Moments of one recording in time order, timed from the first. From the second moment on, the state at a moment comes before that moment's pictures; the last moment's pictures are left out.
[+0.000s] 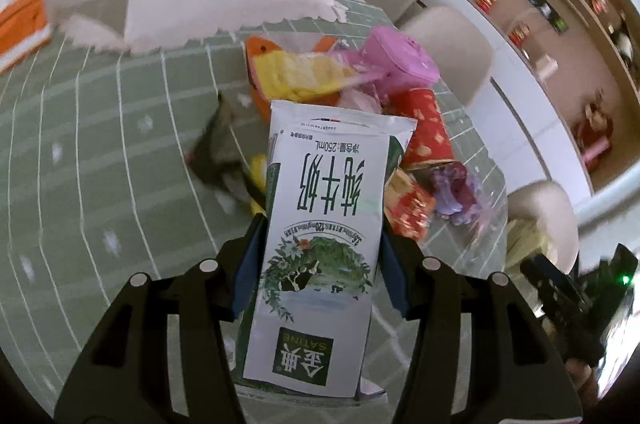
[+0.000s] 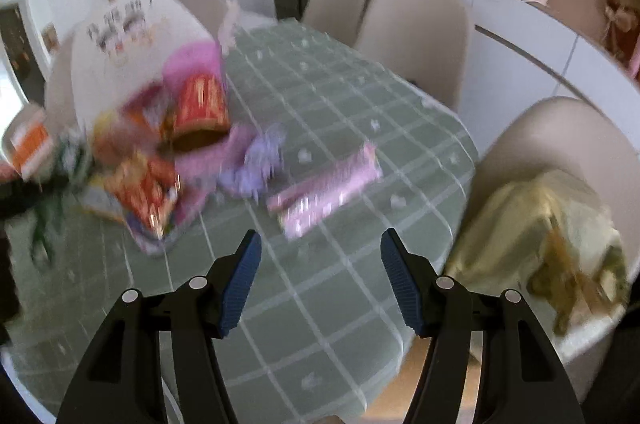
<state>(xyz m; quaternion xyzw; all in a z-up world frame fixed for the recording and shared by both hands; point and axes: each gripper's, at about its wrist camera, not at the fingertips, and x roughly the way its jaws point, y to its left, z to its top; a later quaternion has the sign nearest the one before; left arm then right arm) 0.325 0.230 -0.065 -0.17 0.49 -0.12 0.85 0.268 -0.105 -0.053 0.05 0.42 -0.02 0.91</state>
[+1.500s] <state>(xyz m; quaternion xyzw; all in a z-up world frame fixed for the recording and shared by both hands) 0.217 0.302 -0.065 -0.20 0.48 0.03 0.85 0.388 -0.029 -0.078 -0.03 0.43 0.09 0.90</state>
